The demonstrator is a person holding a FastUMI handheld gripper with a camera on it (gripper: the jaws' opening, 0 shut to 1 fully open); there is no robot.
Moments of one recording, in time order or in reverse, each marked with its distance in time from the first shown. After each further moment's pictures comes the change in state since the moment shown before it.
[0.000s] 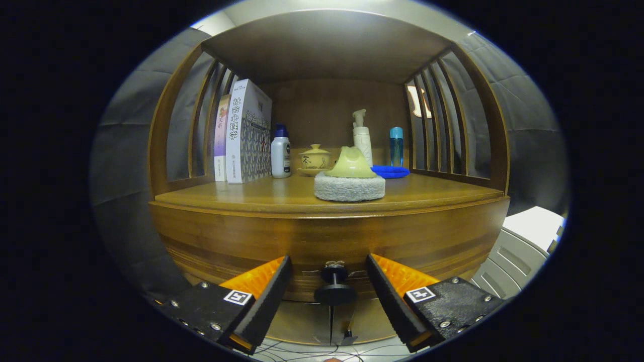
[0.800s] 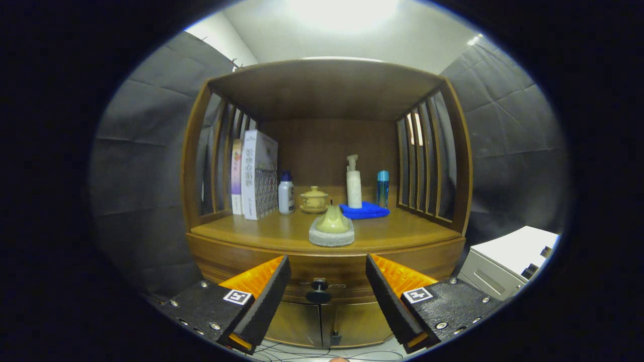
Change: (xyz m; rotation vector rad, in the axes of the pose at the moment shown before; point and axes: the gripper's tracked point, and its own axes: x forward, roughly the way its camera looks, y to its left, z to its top) arm -0.106 -0.023 0.081 -0.007 -0.157 0.042
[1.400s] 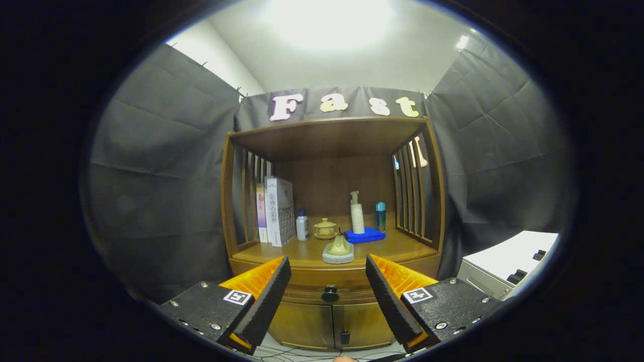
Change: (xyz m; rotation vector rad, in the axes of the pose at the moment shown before) arm -0.108 -0.011 0.061 0.072 -0.133 0.058
